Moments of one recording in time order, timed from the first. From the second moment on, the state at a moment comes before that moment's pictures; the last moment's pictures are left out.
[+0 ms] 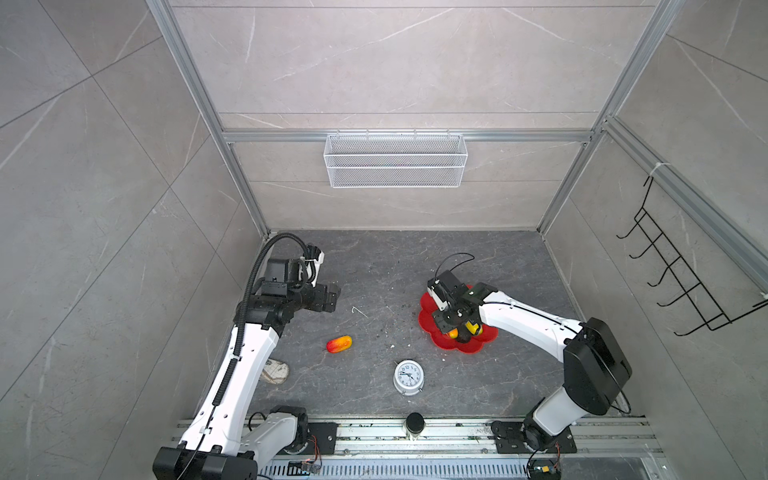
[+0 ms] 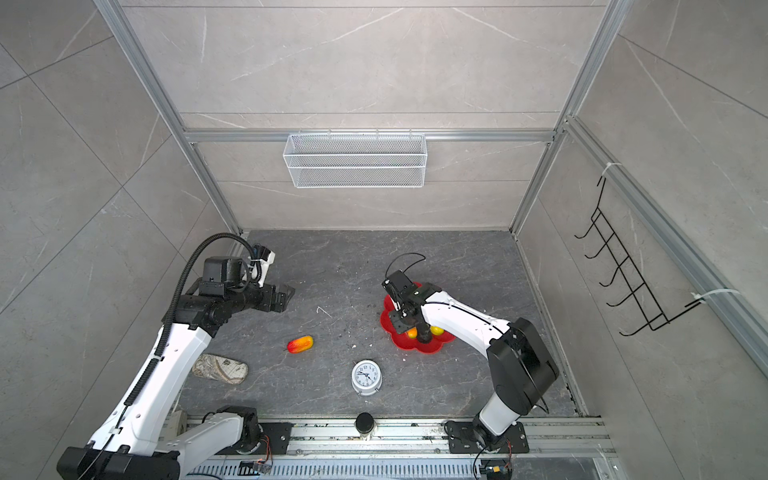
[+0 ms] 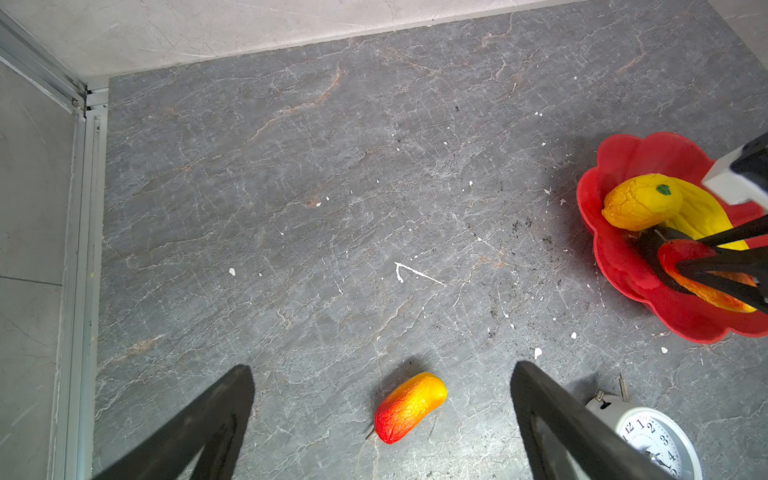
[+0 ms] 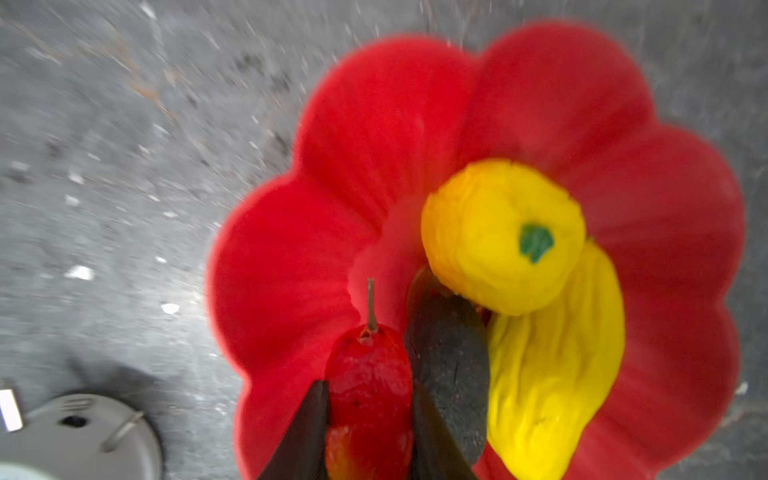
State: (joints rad) left arm -0.15 1.08 1.12 -0.81 0.17 0.10; right arm 0.67 1.64 1.15 -0.76 0.14 0.15
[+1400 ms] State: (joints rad) left arm -0.15 1.09 1.12 -0.81 0.17 0.10; right arm 0.99 1.95 1.44 -0.53 -0.29 0.05
